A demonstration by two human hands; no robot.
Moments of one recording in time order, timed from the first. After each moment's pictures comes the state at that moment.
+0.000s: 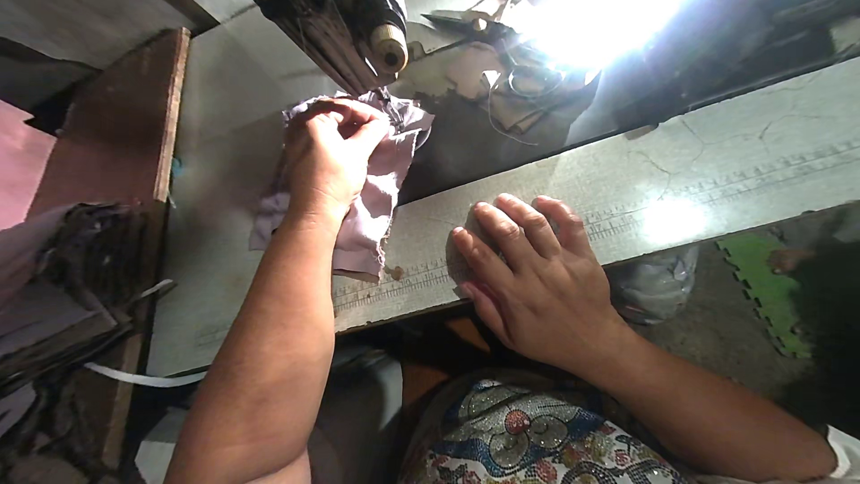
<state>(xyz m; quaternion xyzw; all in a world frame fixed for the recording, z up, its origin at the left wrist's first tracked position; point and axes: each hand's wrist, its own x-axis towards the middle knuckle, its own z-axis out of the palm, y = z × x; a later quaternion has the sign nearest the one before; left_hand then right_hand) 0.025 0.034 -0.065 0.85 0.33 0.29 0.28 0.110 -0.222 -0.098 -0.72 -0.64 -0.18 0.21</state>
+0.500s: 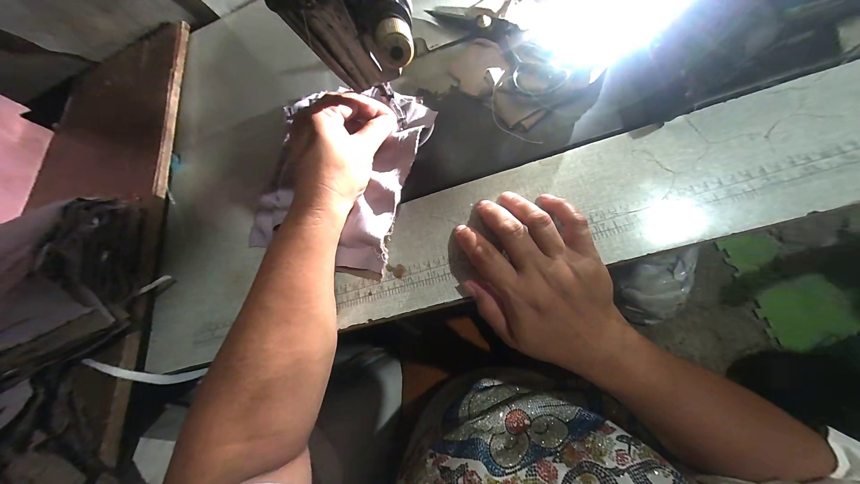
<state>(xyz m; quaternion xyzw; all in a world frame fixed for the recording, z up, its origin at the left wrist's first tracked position) 0.026 0.034 -0.067 0.86 0.31 0.29 0.27 0.110 -0.221 -0.099 -0.72 -0.64 -0.19 0.22</state>
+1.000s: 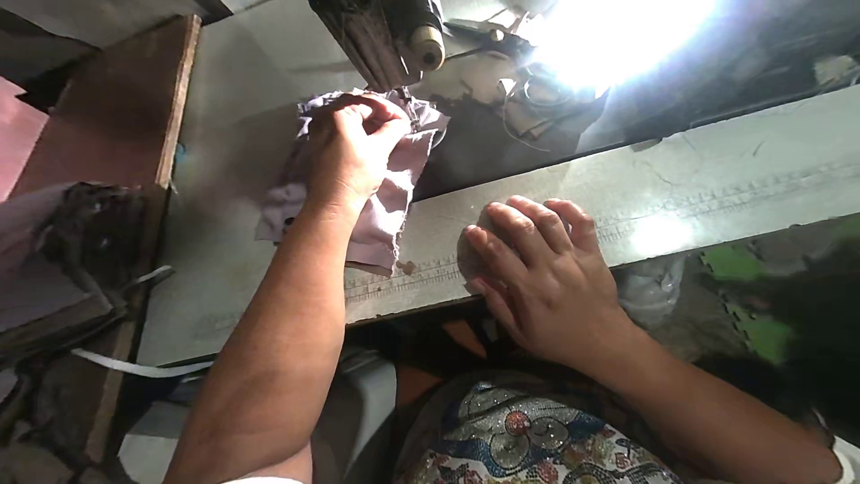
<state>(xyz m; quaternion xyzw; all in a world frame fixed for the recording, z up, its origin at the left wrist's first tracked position) 0.025 0.035 -0.067 0.87 0.31 0.28 0.26 0.112 -0.221 -0.093 -0.71 -0.65 -0.16 0.21</state>
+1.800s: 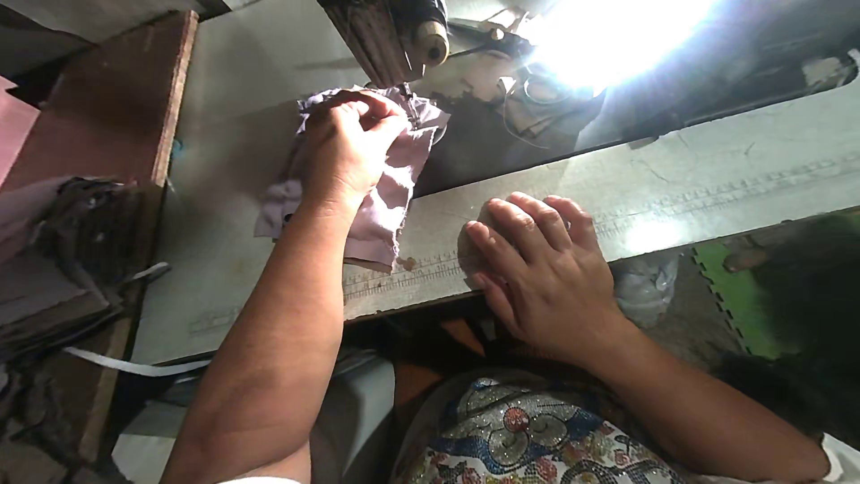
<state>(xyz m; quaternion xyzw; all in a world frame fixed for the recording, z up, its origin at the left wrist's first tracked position) 0.023 0.039 -0.068 0.86 0.32 0.28 0.27 0.111 -0.221 -0.098 -0.71 -0.64 -0.19 0.21</state>
